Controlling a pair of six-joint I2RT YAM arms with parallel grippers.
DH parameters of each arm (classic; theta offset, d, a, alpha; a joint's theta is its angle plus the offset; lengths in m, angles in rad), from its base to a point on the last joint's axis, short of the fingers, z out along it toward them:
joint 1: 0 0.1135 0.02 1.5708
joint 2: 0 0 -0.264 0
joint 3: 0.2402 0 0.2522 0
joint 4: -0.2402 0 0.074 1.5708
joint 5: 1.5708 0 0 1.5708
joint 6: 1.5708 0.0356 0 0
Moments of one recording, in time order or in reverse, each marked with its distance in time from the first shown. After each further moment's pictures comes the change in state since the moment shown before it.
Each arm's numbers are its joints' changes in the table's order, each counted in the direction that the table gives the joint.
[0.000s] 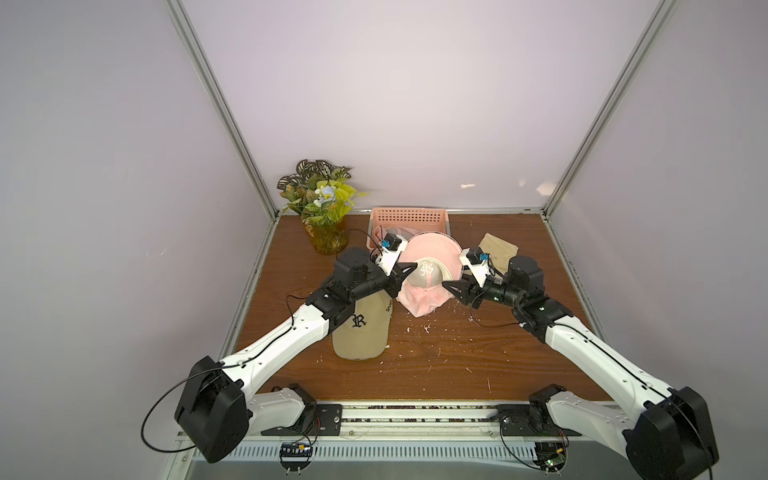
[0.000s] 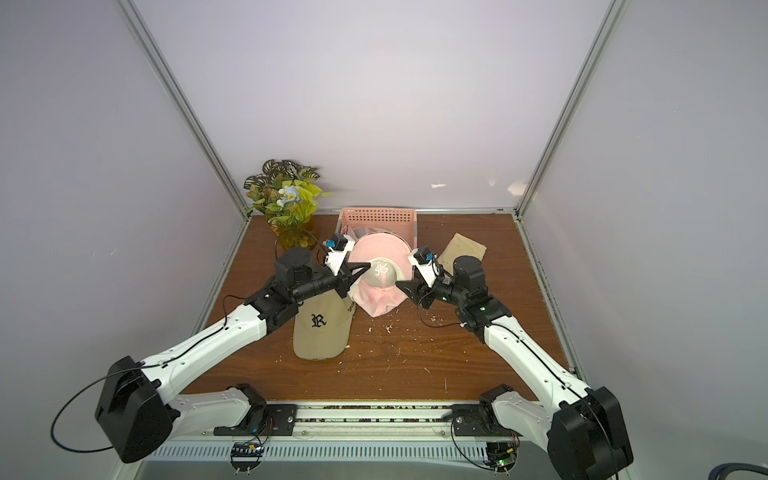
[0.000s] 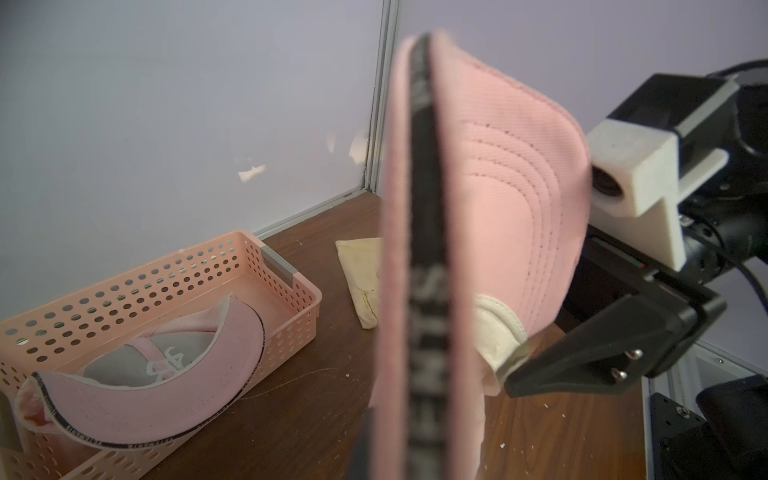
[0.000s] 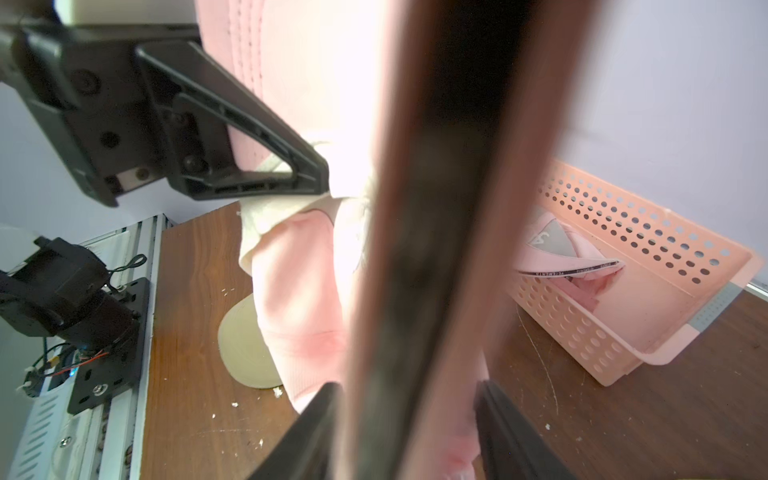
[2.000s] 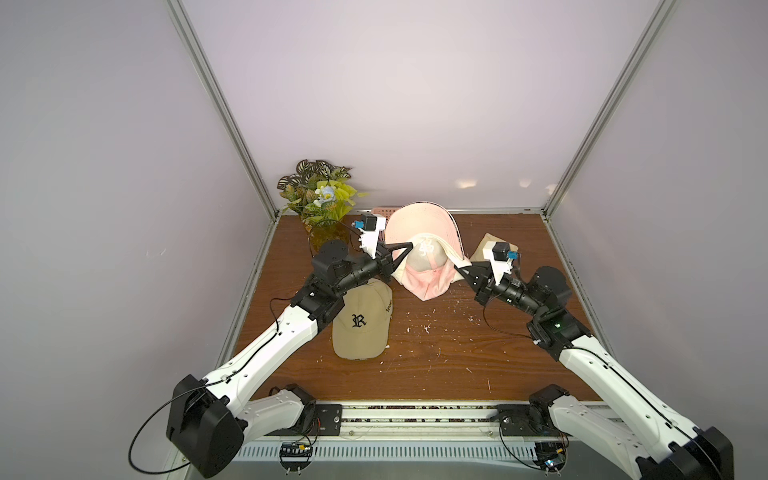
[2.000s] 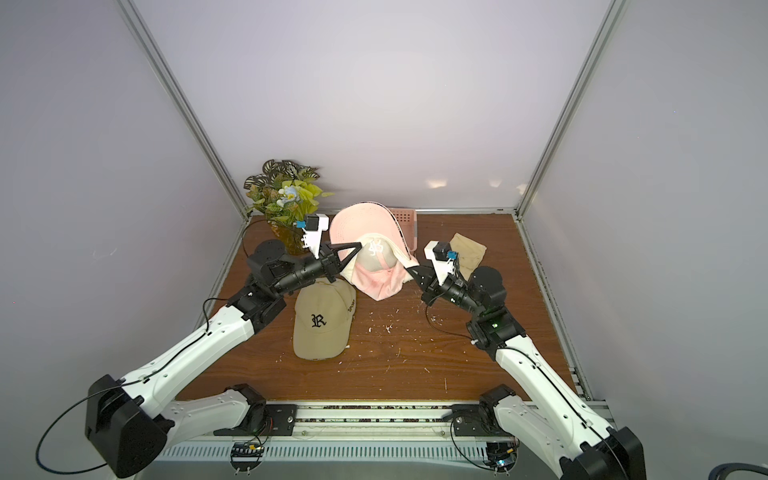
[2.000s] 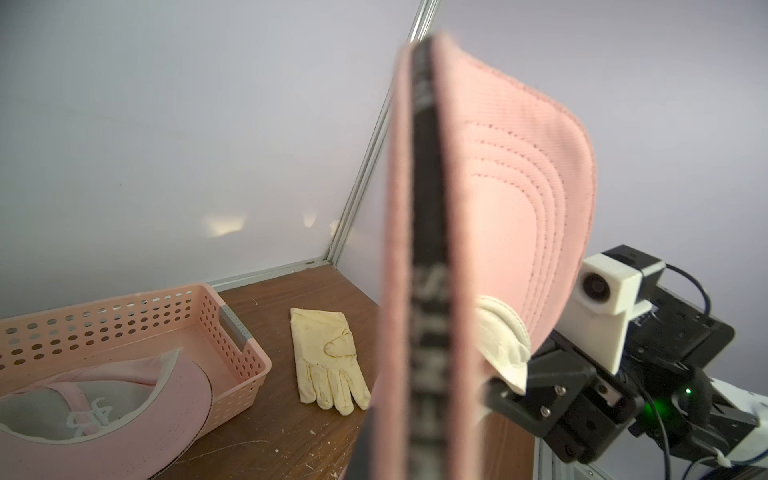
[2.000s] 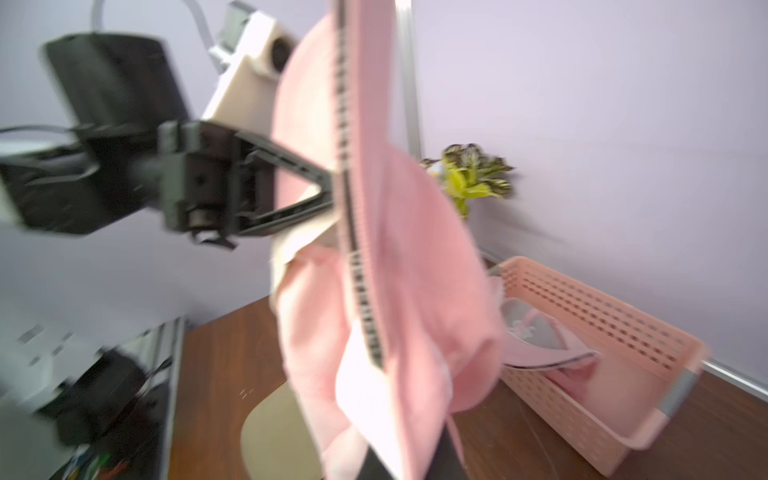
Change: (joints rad) left arm 0.066 0.067 0.047 0.123 0.083 -0.350; right arm 0.006 0.199 -0.035 0.215 0.179 0.294
